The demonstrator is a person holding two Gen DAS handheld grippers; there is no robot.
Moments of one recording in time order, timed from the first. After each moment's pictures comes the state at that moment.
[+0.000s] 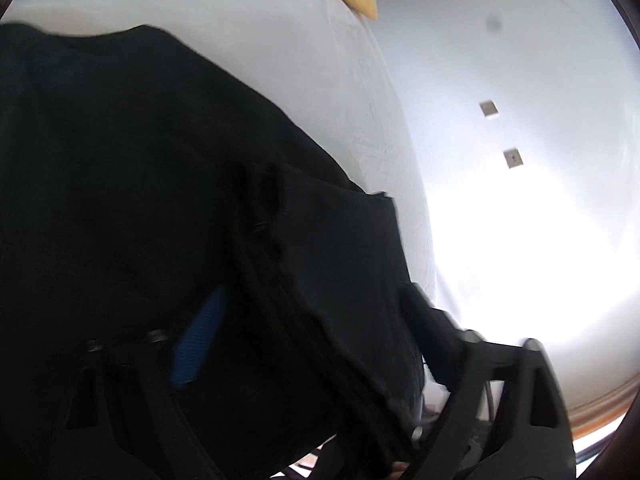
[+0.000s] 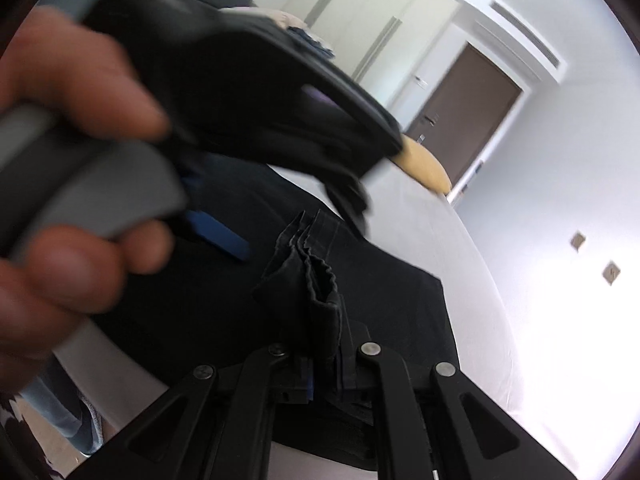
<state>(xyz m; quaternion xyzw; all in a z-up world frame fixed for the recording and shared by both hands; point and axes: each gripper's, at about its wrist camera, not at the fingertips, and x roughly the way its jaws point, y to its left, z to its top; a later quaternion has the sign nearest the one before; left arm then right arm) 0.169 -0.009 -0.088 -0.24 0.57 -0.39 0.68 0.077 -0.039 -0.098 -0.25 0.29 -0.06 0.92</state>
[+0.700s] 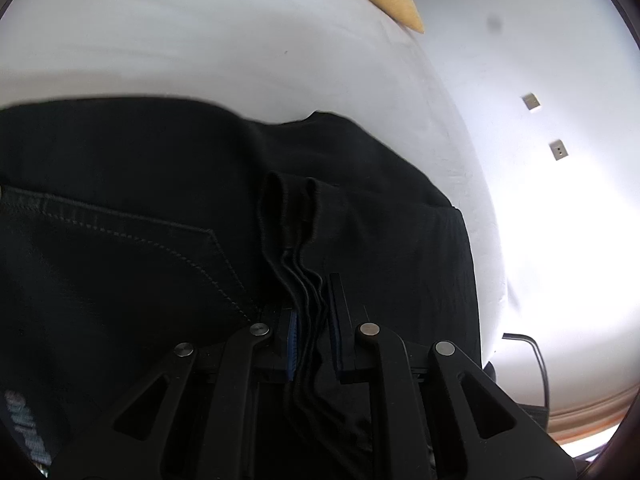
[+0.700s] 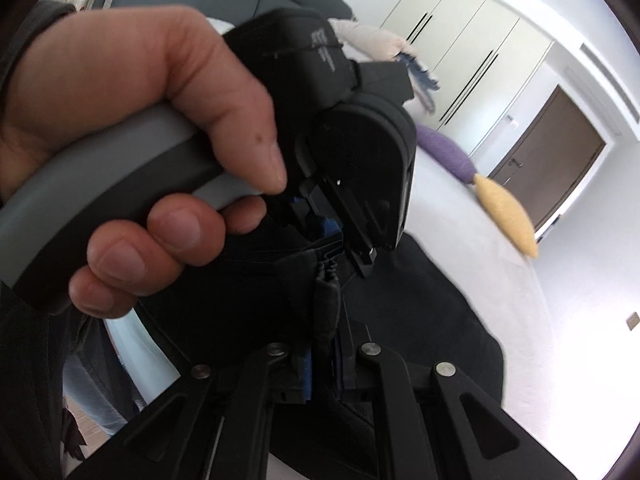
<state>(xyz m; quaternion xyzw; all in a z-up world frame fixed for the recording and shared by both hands) 0.234 0.108 -0.084 -0.17 0.57 -0.33 0.73 0.117 0.042 -0.108 -0.28 0.34 0.10 0.89</state>
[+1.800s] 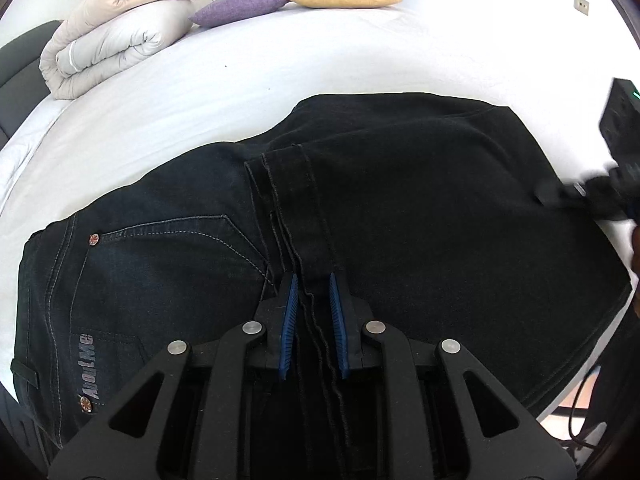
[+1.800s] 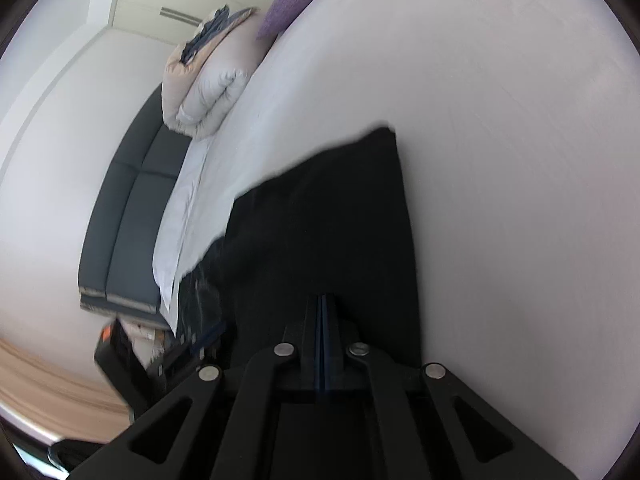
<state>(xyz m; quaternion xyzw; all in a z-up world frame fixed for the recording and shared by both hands) 0.141 0.036 -0.086 0.14 0.44 -0.21 0.86 0.155 -0.284 -0.153 0.39 0.46 0.18 0.78</state>
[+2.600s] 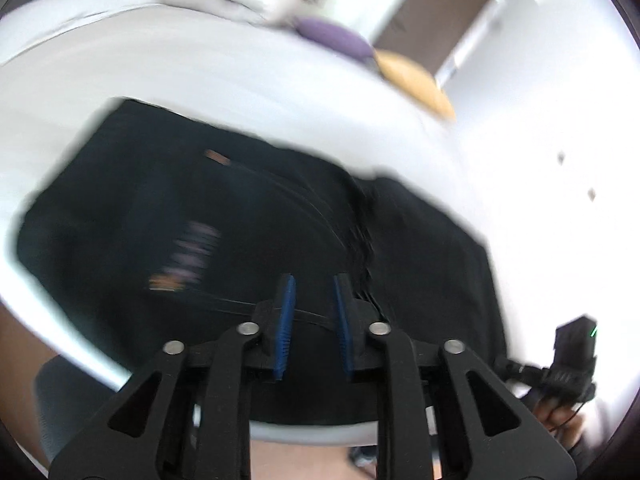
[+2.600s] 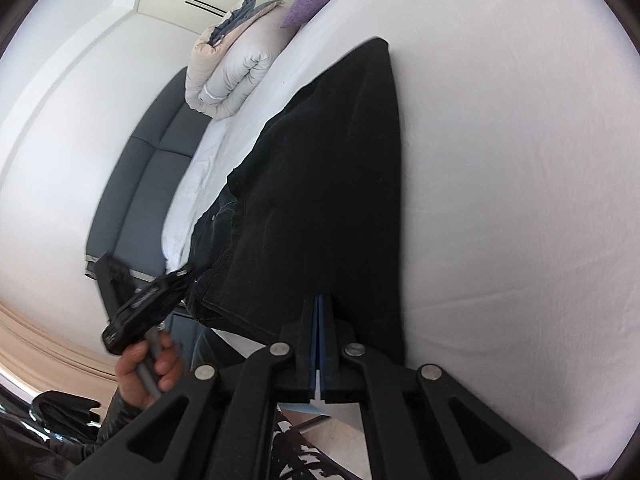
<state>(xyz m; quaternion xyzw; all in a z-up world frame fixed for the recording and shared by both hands) 0.095 0.204 -0.047 -0.19 0.41 -0.17 0.88 0.064 -0.247 -0.144 0.36 0.44 0.18 0.80</state>
